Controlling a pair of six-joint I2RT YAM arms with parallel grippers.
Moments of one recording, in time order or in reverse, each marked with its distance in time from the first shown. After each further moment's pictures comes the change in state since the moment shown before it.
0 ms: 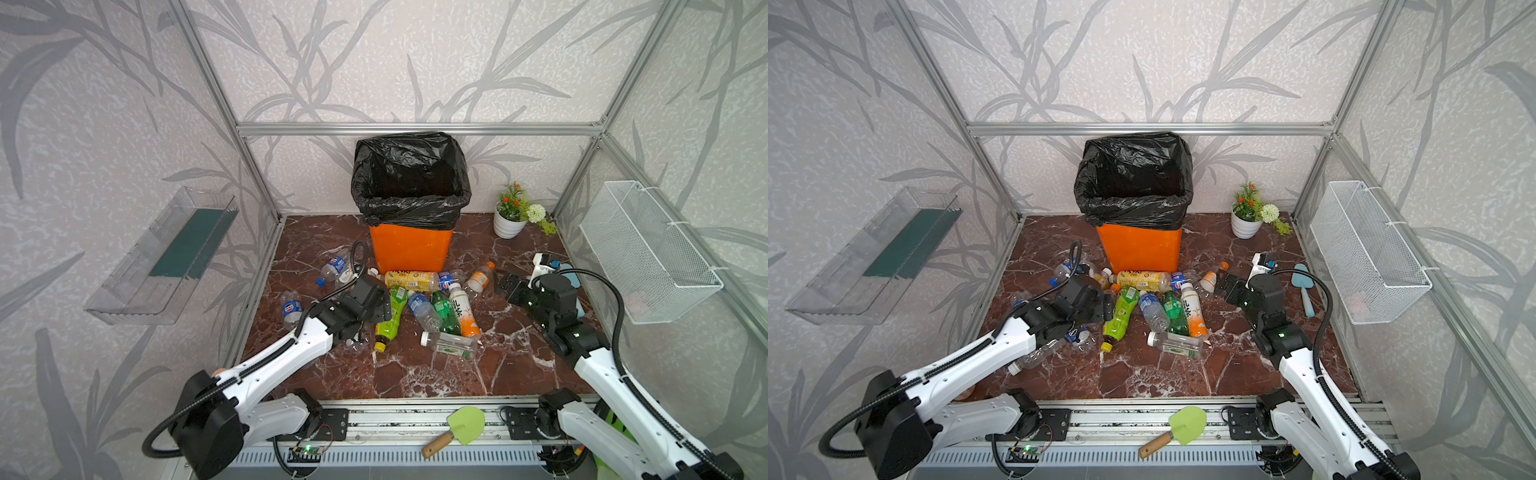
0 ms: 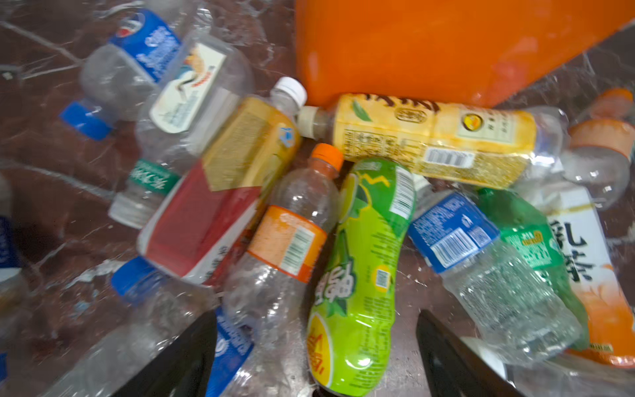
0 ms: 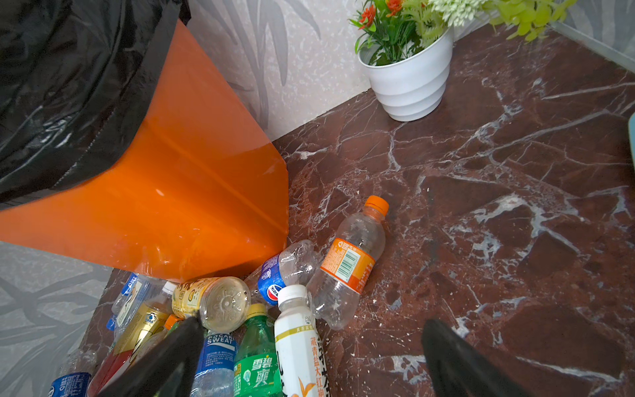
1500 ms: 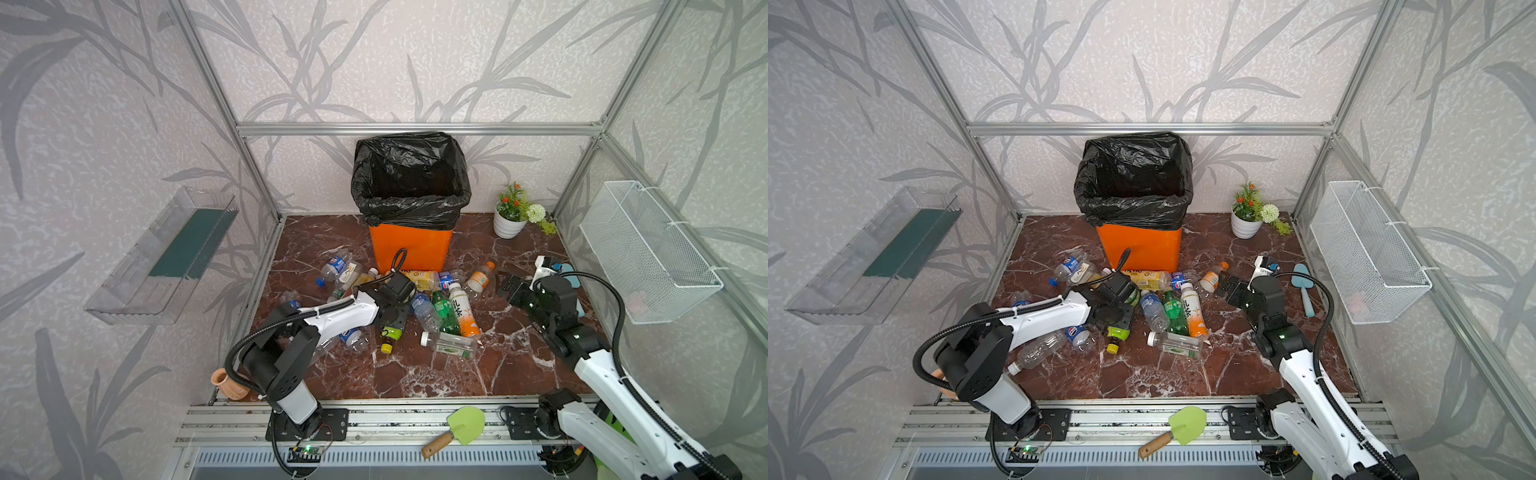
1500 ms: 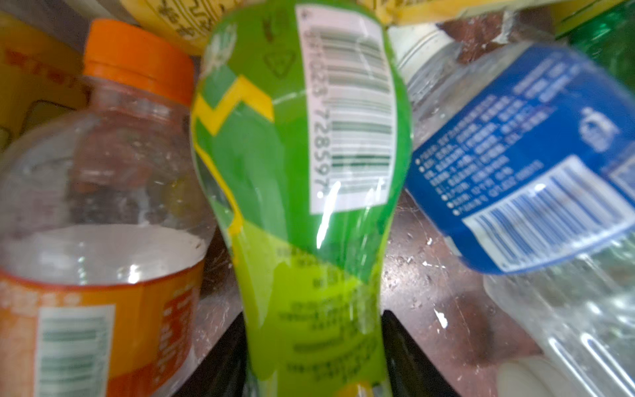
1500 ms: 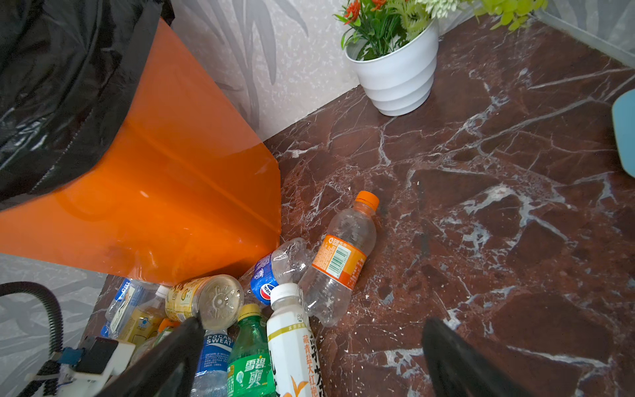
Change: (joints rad) left arm -0.025 0.392 0.114 0.024 0.181 0.144; right arm -0.017 -0.011 -0.021 0.000 0.004 0.015
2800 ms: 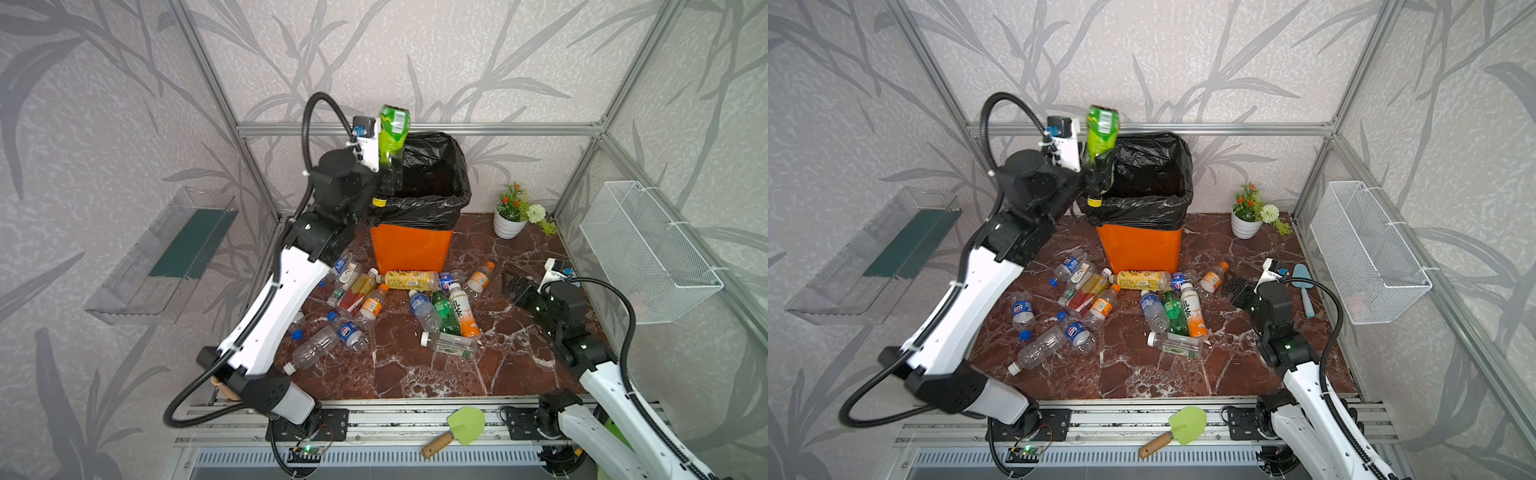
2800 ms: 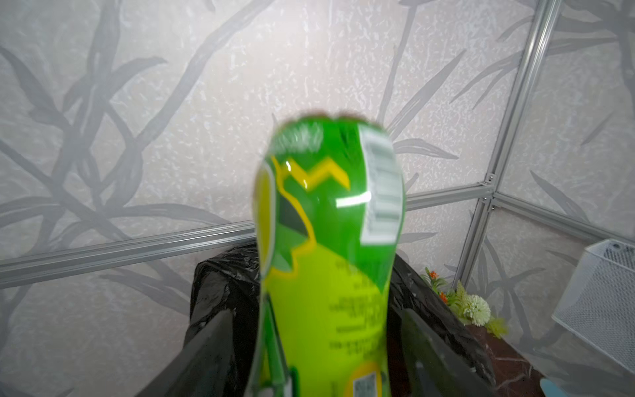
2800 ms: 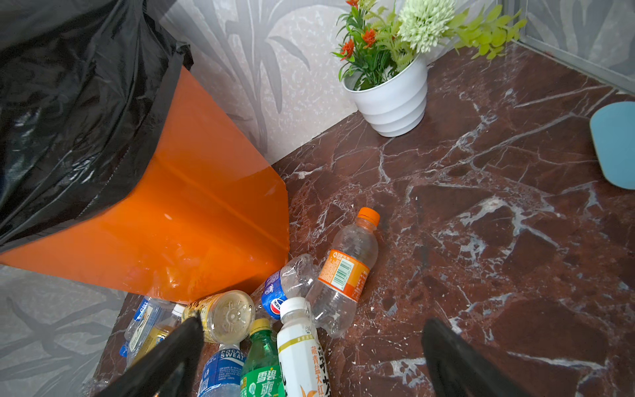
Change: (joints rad) left arm 0.183 0.040 1.107 0.148 -0.070 0.450; right arm -0.021 -0.106 -0.031 0.007 0.010 0.034
